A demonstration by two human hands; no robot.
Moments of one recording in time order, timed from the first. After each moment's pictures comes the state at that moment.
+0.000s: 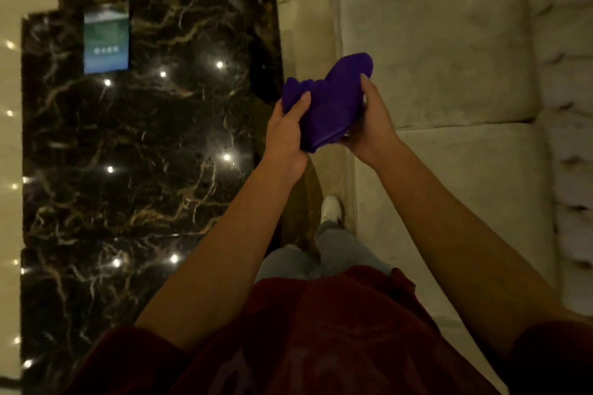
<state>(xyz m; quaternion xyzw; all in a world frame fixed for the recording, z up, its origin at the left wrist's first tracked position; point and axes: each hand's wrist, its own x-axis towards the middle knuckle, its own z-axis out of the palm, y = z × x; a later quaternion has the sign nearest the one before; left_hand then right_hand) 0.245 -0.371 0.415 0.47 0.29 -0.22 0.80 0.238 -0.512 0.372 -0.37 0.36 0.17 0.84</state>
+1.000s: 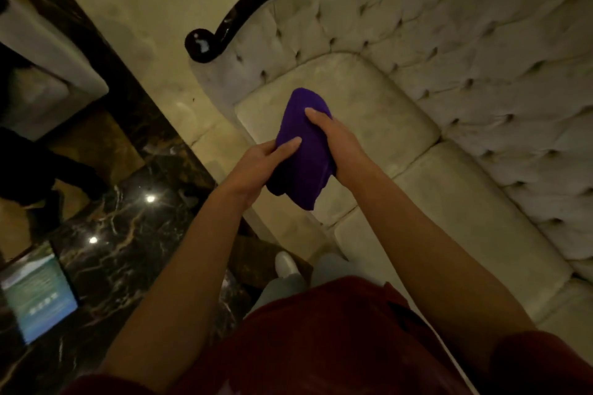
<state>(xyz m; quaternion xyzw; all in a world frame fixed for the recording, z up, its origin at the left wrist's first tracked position) 0.545 -0.468 0.455 0.65 -0.11 -0.53 0.53 0.440 -0.616 0.449 -0.45 0.41 -0.07 0.79</state>
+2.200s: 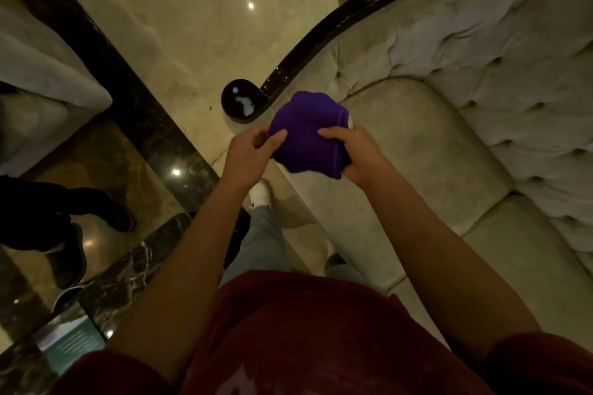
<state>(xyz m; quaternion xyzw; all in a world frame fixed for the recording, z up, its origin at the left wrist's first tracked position) 0.909 -0.586 0.367 0.78 -0.16 -0.39 0.47 0.772 -0.749 0.365 -0.35 0.48 -0.03 0.81</state>
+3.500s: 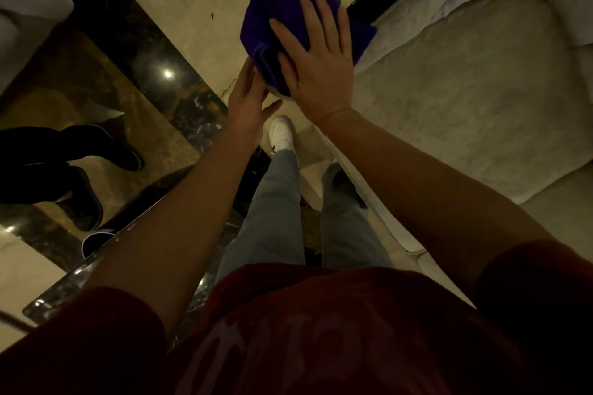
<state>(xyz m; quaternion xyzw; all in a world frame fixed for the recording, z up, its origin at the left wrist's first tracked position) 1.055 -0.571 0.194 0.67 0.15 -0.46 0.55 0.988 -0.698 0.201 -0.96 0.26 -0.09 0.10</state>
